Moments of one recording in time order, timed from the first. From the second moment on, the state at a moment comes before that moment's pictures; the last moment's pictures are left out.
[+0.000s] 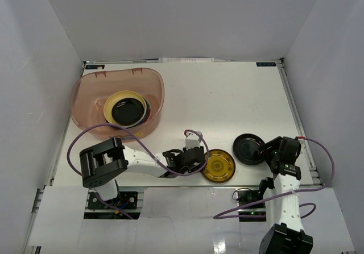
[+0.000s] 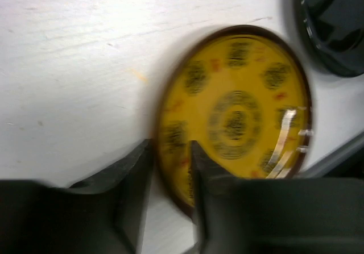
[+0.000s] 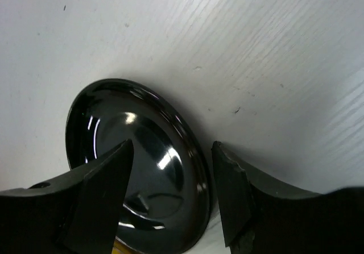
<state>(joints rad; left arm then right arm) -1.27 1.66 0.75 0.15 -0.37 -0.95 -0.29 0.56 0.23 -0.48 -0.05 0.72</state>
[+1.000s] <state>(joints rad) -0.90 0.77 1.09 -0.36 -0.68 -0.63 -0.28 0.39 0.11 -0.29 -0.42 0.79</state>
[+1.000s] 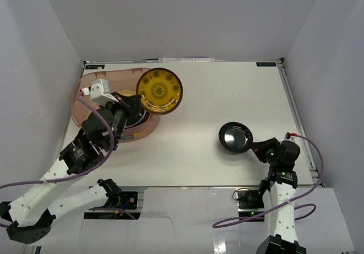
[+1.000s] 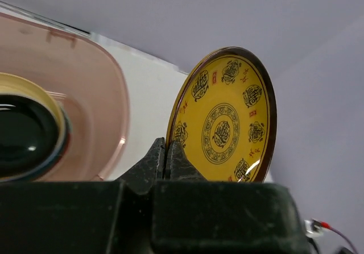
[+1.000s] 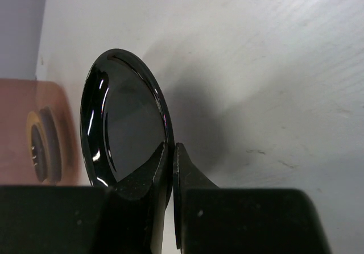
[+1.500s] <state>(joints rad) -0.09 1.17 1.06 -0.40 -0.16 -0.53 0.28 0.62 0.55 -0.18 -0.34 0.80</state>
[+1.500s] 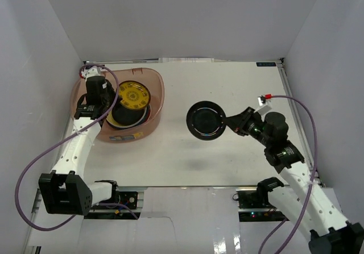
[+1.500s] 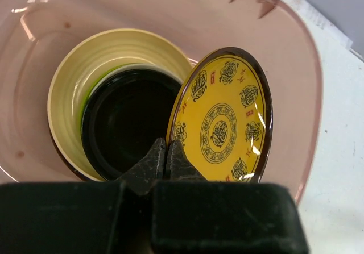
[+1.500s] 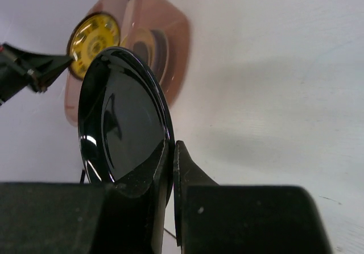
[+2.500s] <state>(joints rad) 0.04 0.72 1.12 -0.33 0.05 -0.62 0.91 2.04 1.81 -0.13 0.06 0.59</state>
